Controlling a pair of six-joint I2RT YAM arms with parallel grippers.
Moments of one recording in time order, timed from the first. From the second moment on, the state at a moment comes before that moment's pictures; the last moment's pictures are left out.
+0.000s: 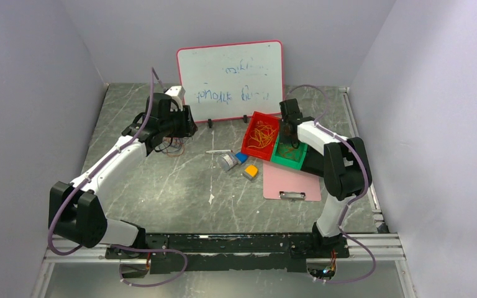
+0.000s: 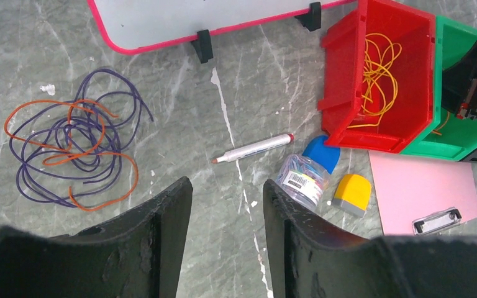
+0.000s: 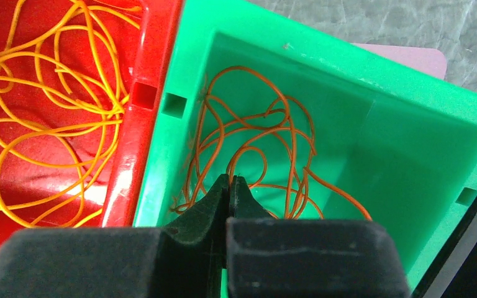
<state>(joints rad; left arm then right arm) -0.37 1.38 1.09 -0.30 0.10 -0.33 0.26 1.83 1.21 -0.39 0.20 0.17</state>
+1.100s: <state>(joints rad) -0.31 1.46 1.11 -0.41 -0.07 -0.34 0.25 1.36 1.05 -0.23 0.08 0.15</state>
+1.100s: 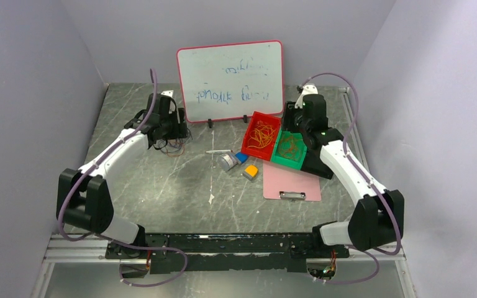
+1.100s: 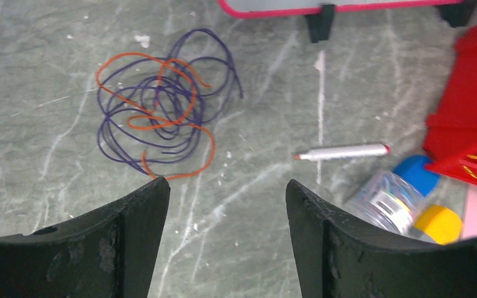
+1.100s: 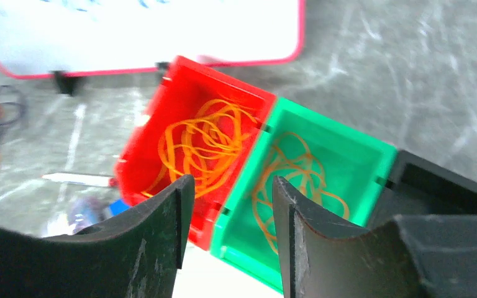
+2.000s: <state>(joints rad) -0.24 2.02 1.42 -0.53 -0.25 -0.32 0.34 1.35 0.95 -0.09 -0.15 0.21</state>
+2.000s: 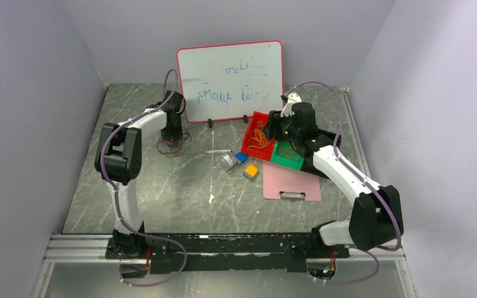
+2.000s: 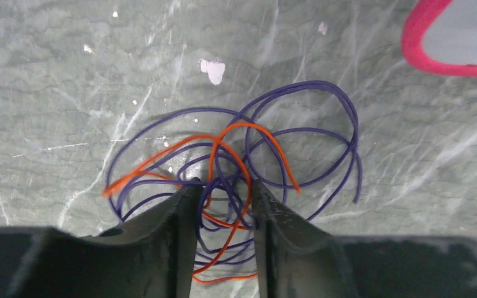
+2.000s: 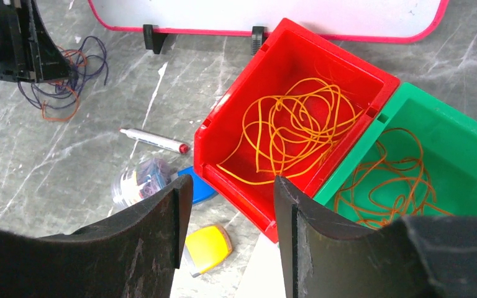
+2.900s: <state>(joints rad) -0.49 1.53 1.03 -0.54 0.14 -0.10 0.37 1.37 0.94 -0.03 -0.28 0.27</state>
